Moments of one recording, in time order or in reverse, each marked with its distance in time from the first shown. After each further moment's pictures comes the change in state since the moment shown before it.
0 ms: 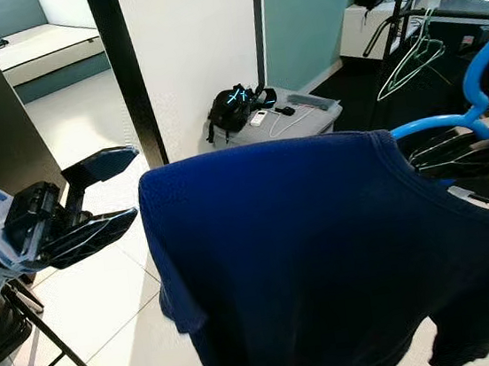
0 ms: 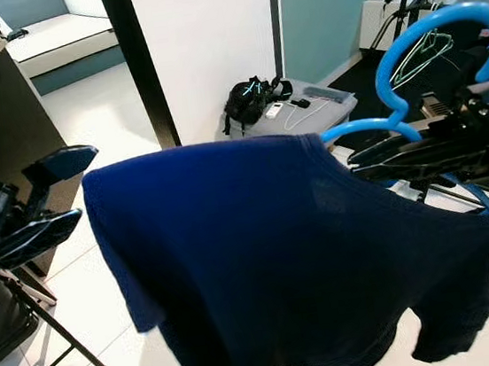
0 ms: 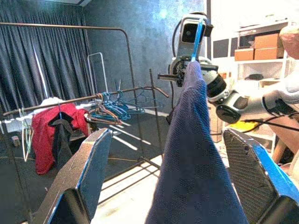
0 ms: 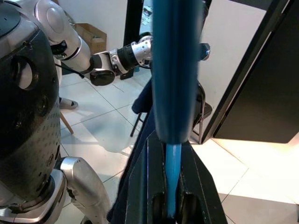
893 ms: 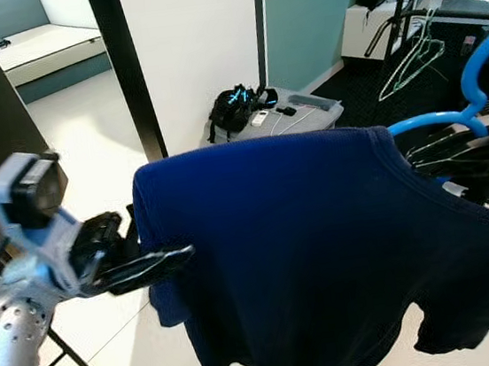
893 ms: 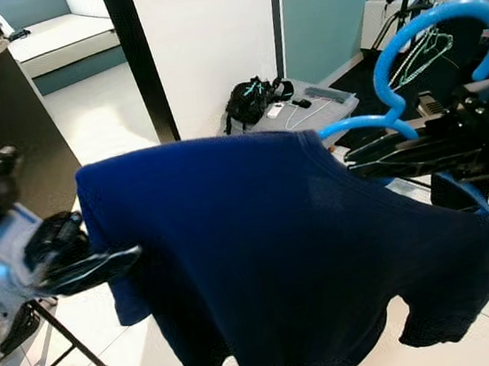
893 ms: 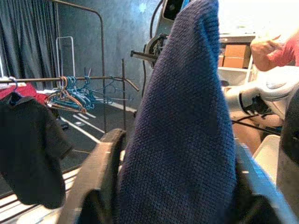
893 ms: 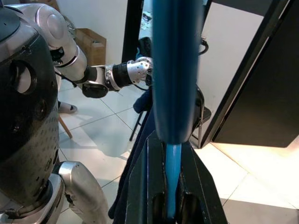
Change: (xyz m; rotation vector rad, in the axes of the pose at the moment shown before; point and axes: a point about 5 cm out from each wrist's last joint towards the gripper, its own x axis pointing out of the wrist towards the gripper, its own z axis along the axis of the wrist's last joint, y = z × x) left arm 0.029 -0.016 -0.047 -0.183 0.015 -0.076; right arm 0.002 -0.002 -0.001 -0.001 -0.022 -0.002
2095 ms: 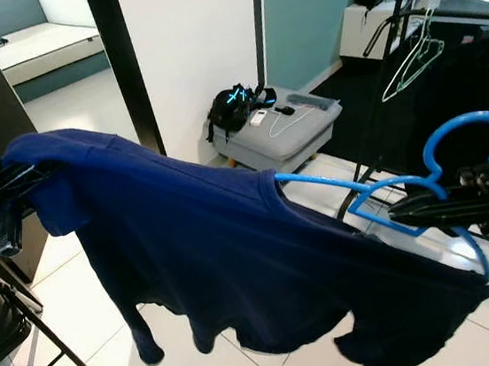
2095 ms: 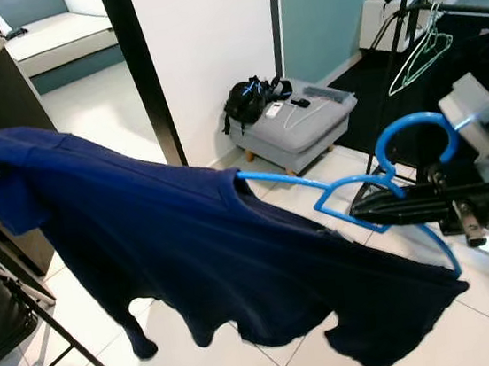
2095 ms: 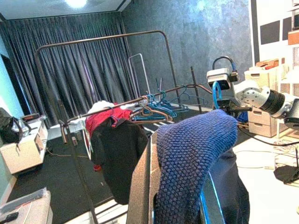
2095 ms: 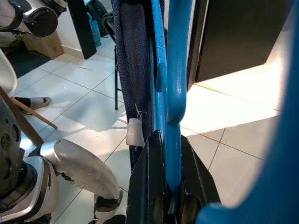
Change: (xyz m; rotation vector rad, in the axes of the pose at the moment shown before) left arm -0.051 0.012 0.097 0.379 -0.001 0.241; right arm -0.018 0.007 -0.082 0.249 0.194 -0.262
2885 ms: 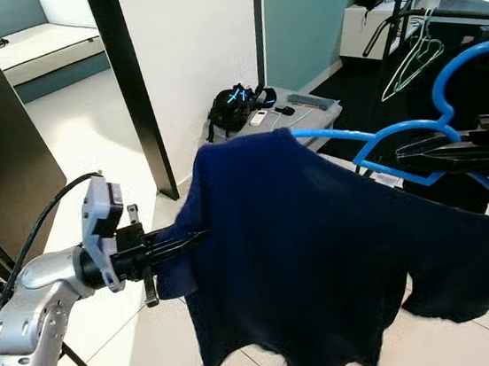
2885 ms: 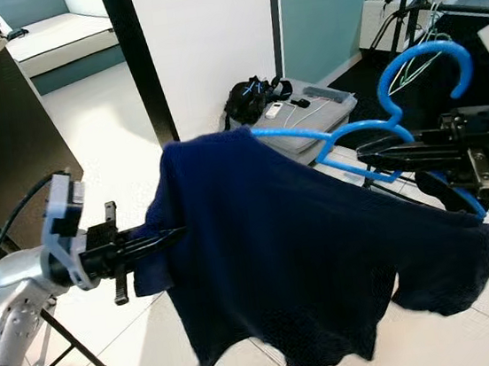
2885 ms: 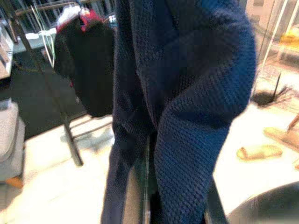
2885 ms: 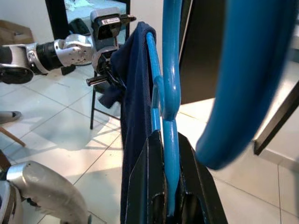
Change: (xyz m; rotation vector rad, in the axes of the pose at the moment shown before) left arm 0.029 -0.044 -0.136 -0.081 0.432 -0.075; right arm -0.009 -0.008 0.037 -0.110 -0.104 -0.072
